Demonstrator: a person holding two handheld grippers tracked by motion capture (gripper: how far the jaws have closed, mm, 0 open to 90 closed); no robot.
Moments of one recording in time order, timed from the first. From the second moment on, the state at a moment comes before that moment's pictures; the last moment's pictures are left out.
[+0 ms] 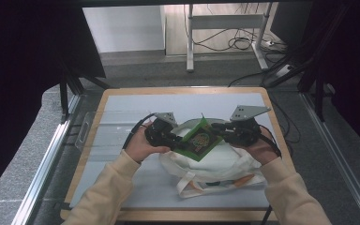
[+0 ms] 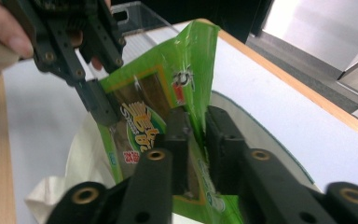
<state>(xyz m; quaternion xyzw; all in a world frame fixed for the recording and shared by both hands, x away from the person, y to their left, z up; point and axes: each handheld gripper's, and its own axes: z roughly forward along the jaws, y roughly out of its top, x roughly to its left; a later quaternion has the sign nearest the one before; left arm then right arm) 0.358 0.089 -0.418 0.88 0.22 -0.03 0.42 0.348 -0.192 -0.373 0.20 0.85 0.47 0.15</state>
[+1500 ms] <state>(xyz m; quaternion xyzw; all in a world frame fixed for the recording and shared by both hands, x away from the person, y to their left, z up) 0.329 0.114 -0.425 0.82 0.25 0.00 0.51 0.321 -0.210 -0.419 0.33 0.79 0.51 0.10</state>
